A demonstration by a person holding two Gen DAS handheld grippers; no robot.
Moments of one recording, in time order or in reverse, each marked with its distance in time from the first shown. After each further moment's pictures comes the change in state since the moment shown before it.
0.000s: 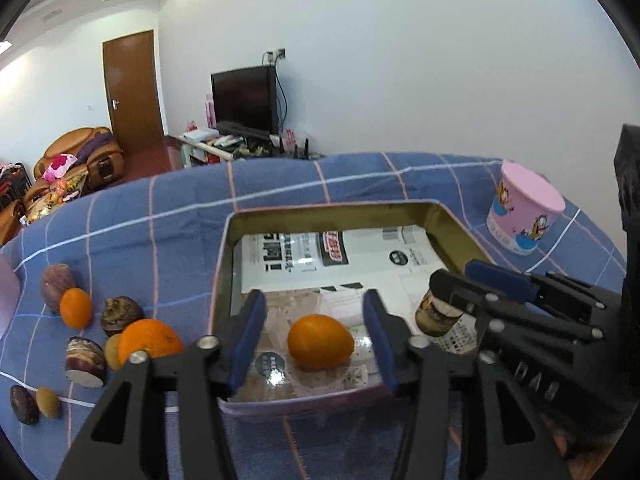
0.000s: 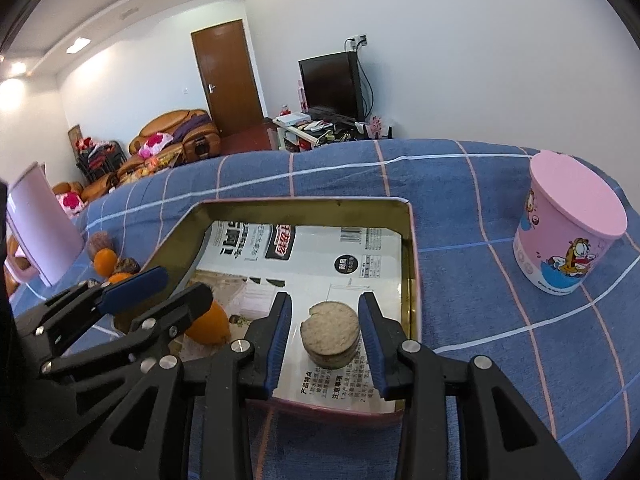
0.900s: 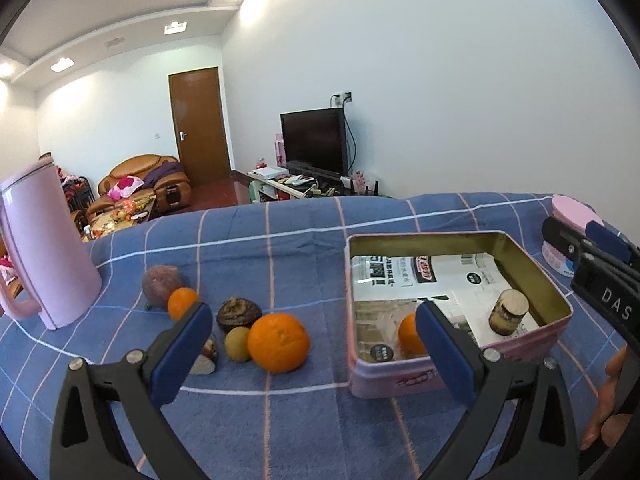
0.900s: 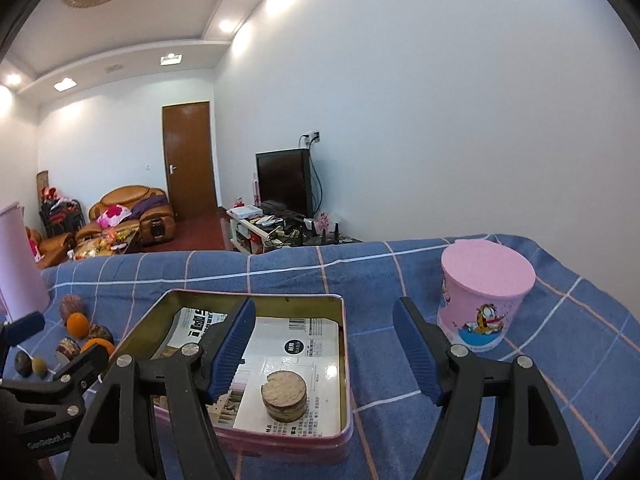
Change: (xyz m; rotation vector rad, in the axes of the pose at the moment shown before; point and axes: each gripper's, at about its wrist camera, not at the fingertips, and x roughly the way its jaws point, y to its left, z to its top) left arm -0.049 0.045 -0.026 -0.046 -0.159 0.246; right arm -0.052 0.013 -0.006 -0.020 -0.364 -0.216
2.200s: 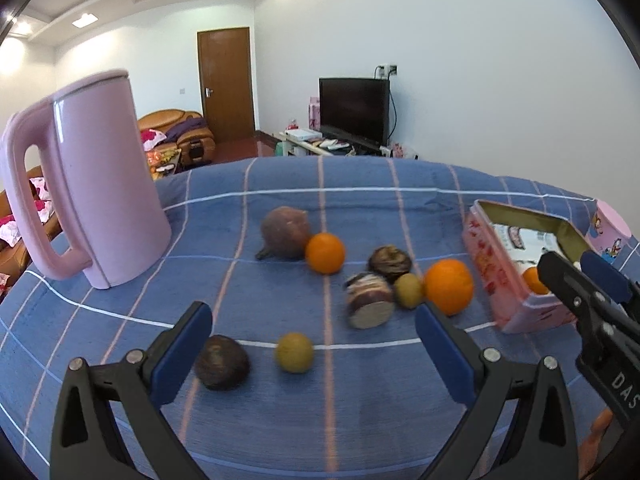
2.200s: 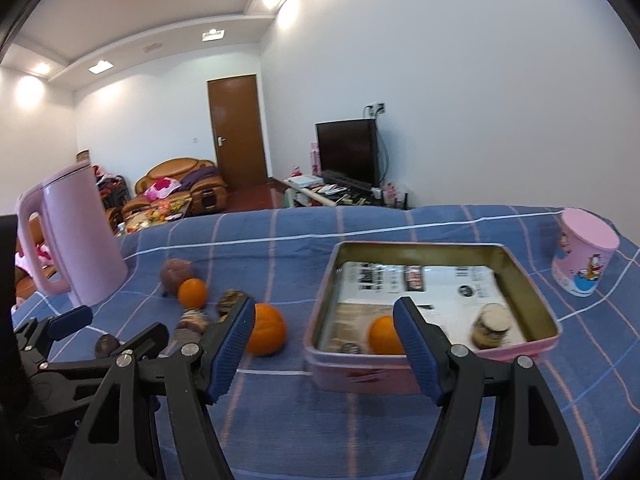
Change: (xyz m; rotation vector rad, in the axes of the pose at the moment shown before) left arm -0.001 0.143 -0.025 -0.089 0.145 0.041; right arm -0.021 0.154 -0.025 -0.048 0.126 0.192
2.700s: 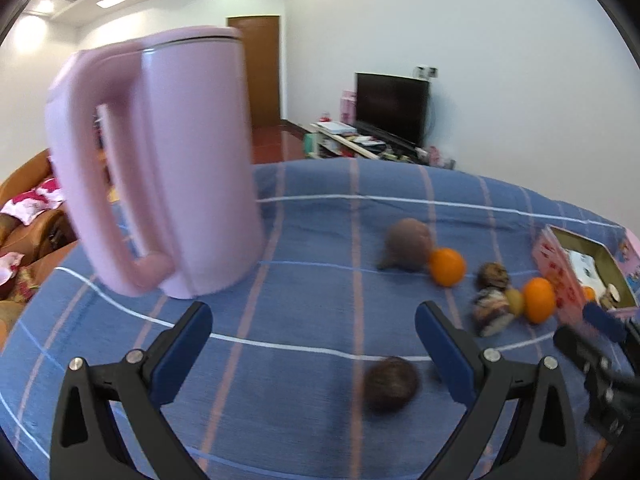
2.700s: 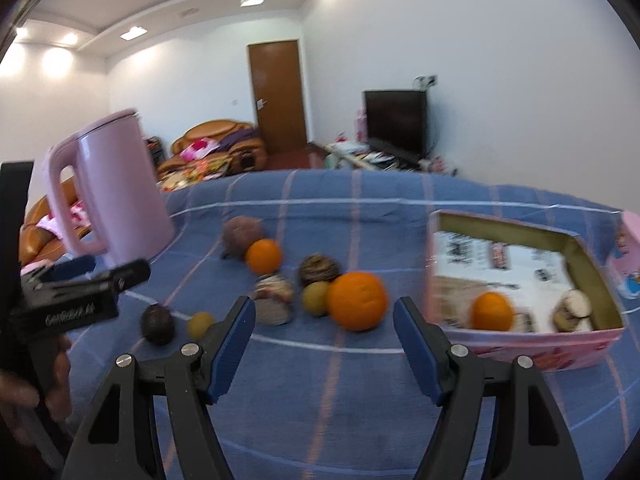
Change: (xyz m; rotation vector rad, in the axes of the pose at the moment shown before) left arm 0.004 0.107 0.013 -0.084 0.020 0.071; right arm 0.026 0.066 -0.010 -0.074 0.155 0.170
